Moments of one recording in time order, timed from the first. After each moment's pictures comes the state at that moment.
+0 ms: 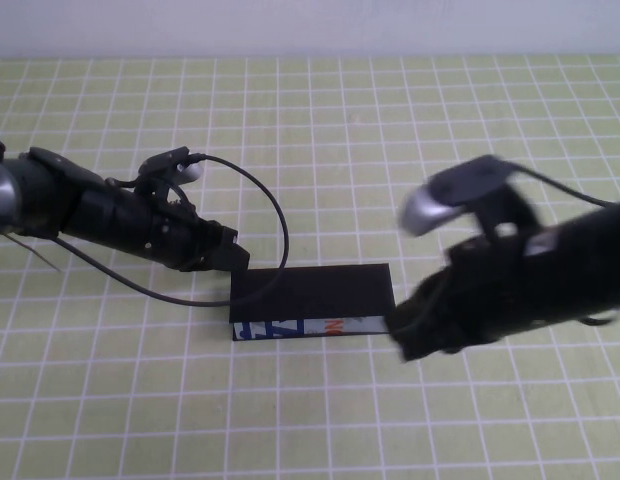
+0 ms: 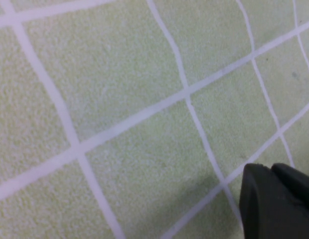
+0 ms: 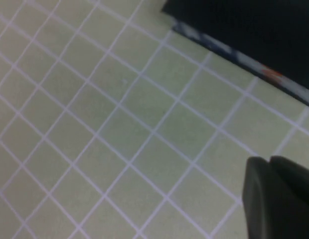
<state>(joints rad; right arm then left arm) 0.57 1.39 -0.98 0.62 0.68 -0.43 -0.15 2.09 -1.33 -1.10 0.83 1.01</state>
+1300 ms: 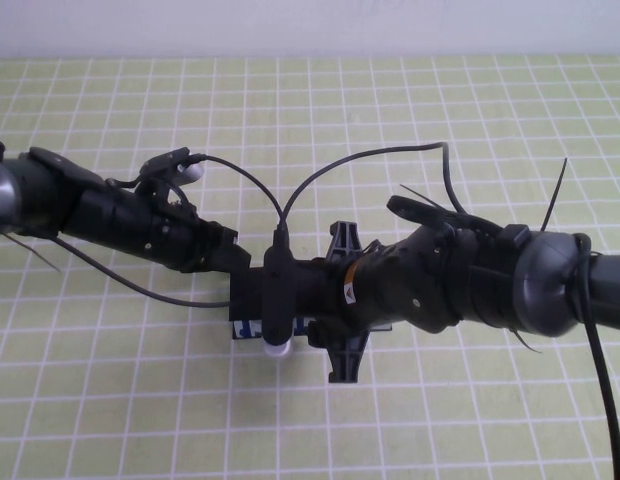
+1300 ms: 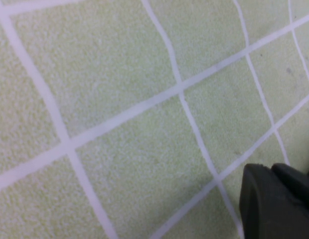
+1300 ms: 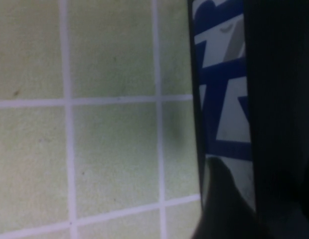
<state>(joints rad) 0.79 1.90 -1.24 -0.05 0.34 -0.80 -0.15 2.09 -1.33 -1.10 0.84 1.01</state>
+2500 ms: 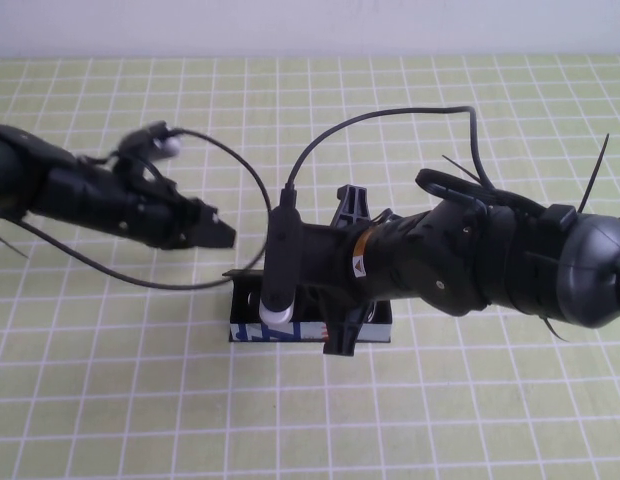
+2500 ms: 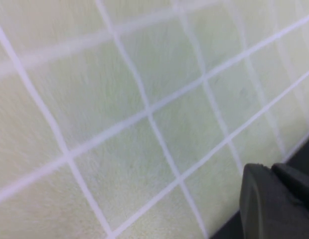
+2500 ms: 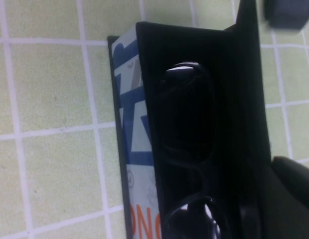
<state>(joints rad) 0.78 1.81 -1.24 -0.08 0.31 -0.73 -0.11 2.02 -1.33 -1.09 0.89 1.01</state>
